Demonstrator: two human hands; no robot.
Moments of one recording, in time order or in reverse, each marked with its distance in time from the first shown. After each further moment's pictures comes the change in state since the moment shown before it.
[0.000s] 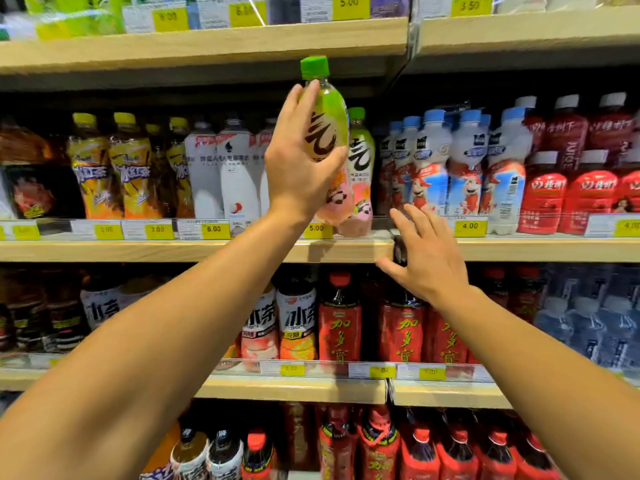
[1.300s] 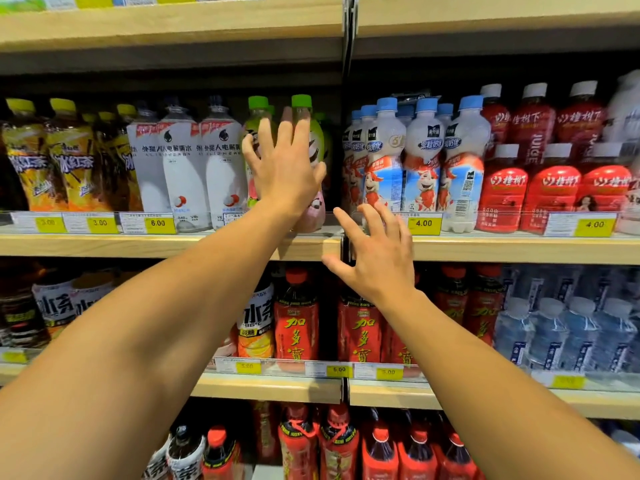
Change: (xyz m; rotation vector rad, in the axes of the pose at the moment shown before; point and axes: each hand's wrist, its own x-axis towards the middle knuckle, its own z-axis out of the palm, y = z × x) left_hand -0.005 -0.009 0.094 0.831 -0.307 -0.123; right_hand -0.003 0.007 0.003 0.084 0.007 0.017
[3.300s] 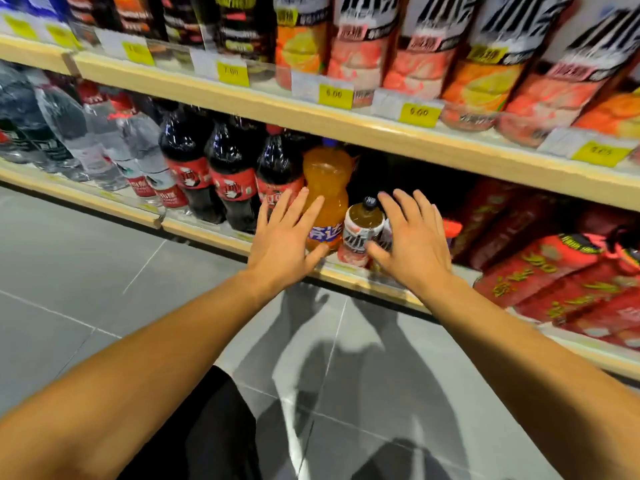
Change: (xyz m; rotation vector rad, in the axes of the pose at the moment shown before) left_hand -0.468 -0.521 0.023 -0.027 -0.823 -0.037; right_hand -0.247 -0.403 0.255 0.154 -0.678 -0.069
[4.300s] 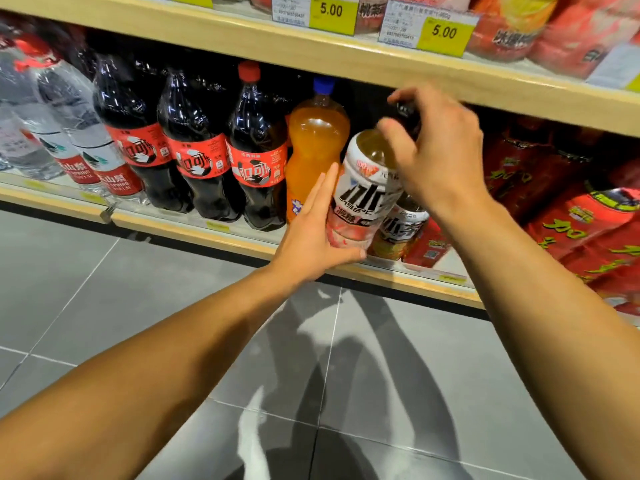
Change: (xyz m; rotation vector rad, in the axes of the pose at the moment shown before) left_hand 0.011 0.019 0.069 -0.911 -0.062 -0.009; right_hand 0.040 -0.034 -0.032 0.283 0.389 0.066
